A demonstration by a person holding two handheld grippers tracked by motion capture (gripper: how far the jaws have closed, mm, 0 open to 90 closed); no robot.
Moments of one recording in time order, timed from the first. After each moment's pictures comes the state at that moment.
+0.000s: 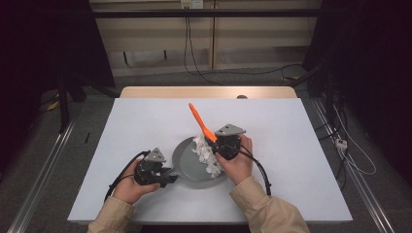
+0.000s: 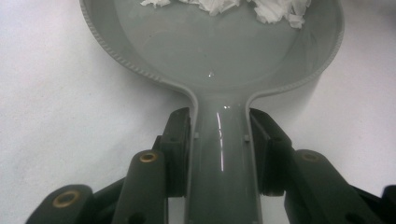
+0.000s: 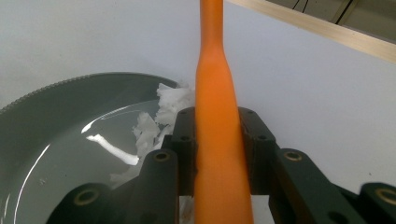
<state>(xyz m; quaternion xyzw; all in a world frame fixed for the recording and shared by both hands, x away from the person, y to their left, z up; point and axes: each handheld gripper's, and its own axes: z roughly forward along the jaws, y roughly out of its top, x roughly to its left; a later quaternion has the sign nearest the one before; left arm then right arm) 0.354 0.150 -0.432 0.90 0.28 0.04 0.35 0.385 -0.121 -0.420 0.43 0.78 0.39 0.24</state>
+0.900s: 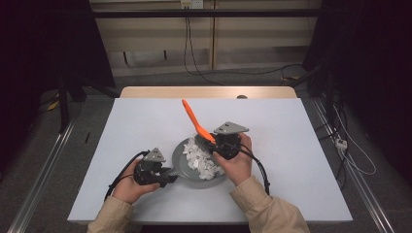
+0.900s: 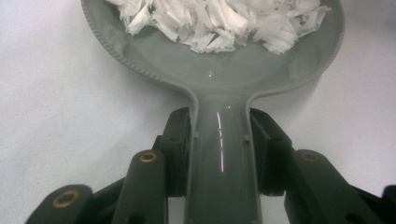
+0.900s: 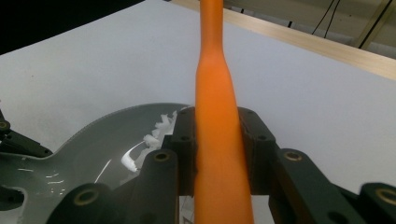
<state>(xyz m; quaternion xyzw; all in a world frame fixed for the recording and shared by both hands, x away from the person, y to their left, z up) 0.354 0.152 -0.432 0.89 0.28 0.04 0.35 0.377 -0.118 -0.398 0.41 0.76 0.45 0.22</state>
